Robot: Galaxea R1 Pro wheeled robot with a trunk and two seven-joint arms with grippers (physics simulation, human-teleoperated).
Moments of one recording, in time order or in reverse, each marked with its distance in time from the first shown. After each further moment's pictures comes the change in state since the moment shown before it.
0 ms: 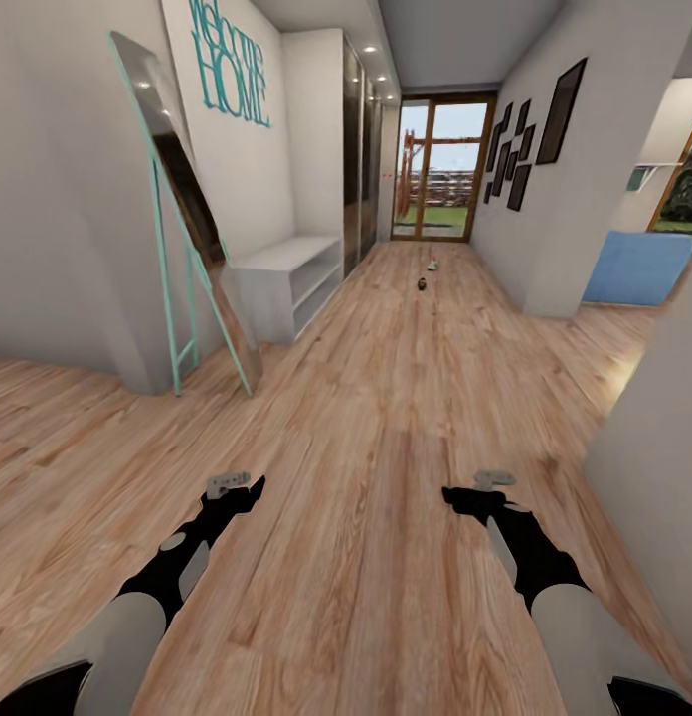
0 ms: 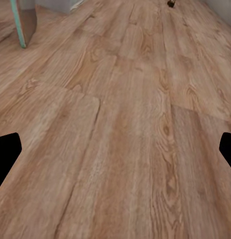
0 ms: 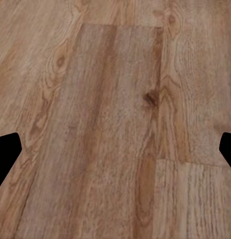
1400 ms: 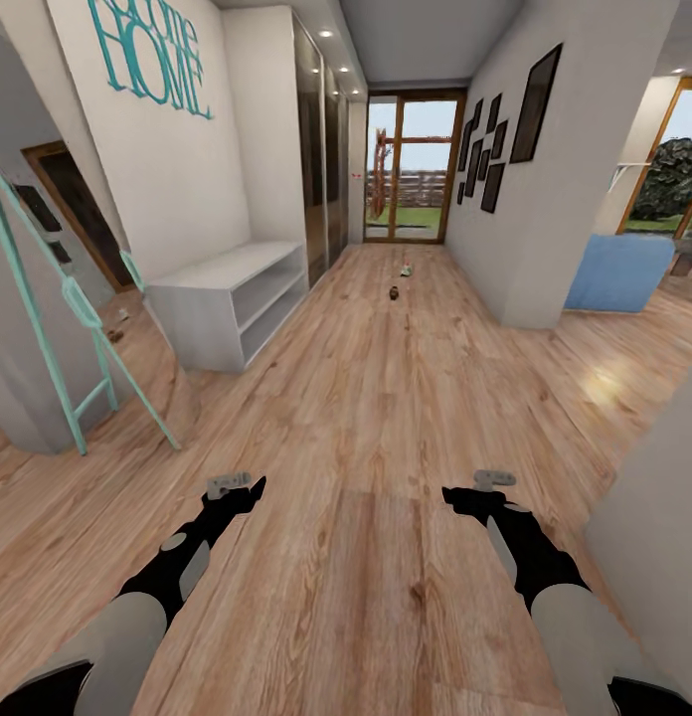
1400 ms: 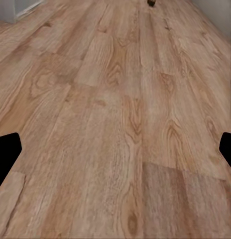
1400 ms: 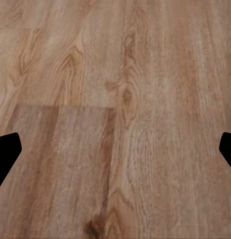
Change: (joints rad) left arm 0.000 -0.002 0.000 0.002 0.000 0.000 0.000; right arm 0.000 0.000 0.000 0.000 0.001 0.000 0.000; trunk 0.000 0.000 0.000
